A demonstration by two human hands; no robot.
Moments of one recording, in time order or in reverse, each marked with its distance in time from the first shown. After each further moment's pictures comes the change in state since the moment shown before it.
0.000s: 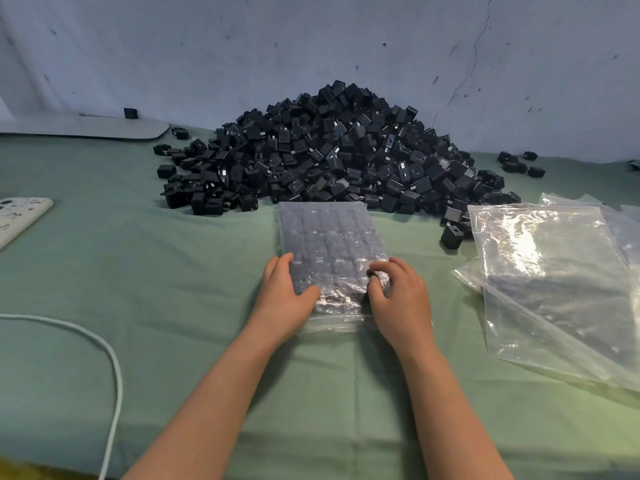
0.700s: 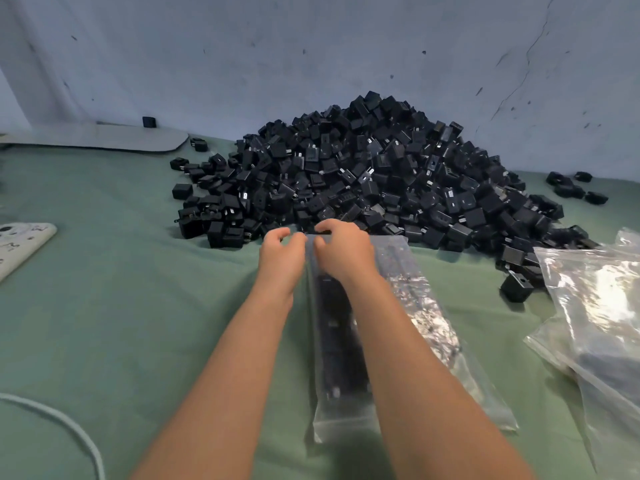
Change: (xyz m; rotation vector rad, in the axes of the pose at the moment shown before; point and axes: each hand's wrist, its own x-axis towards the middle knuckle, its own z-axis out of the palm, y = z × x) left_hand 0.137 0.009 -0.034 -0.562 0.275 -0.234; right_hand 0.142 -0.107 0.096 -0.148 -0.305 -0.026
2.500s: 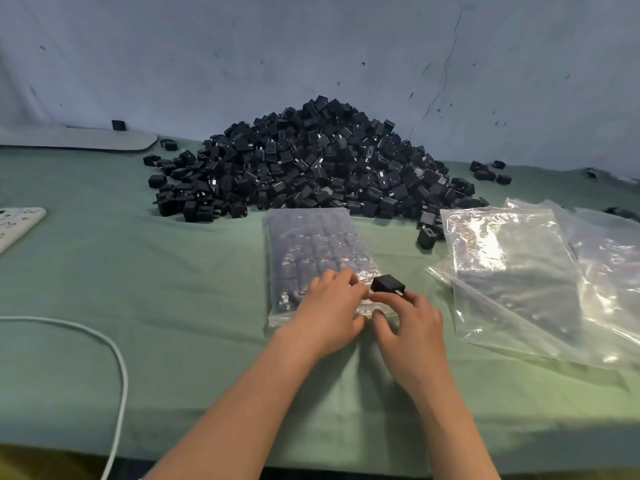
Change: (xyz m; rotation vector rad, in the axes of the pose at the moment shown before) left_hand -0.171 -0.037 0.024 1.179 -0.601 0.817; right_hand -0.239 0.113 -0.056 0.061 0.262 0.109
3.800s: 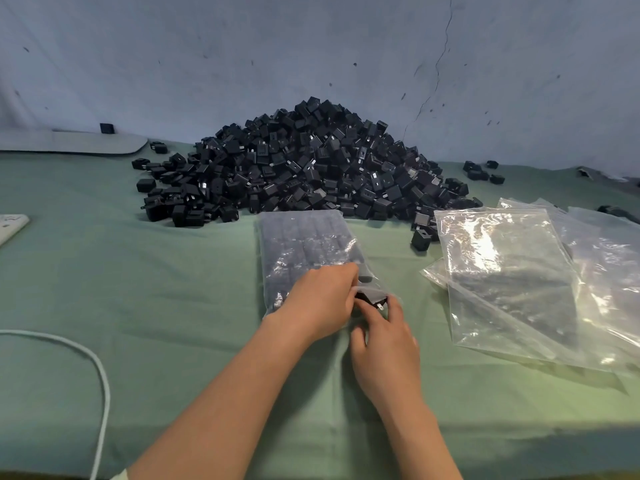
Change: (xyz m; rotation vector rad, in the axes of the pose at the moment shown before) left_hand 0.018 -0.007 -0.013 -0.082 0.065 0.008; right_hand -0.005 -0.013 0.020 -0.194 -0.084 0.057
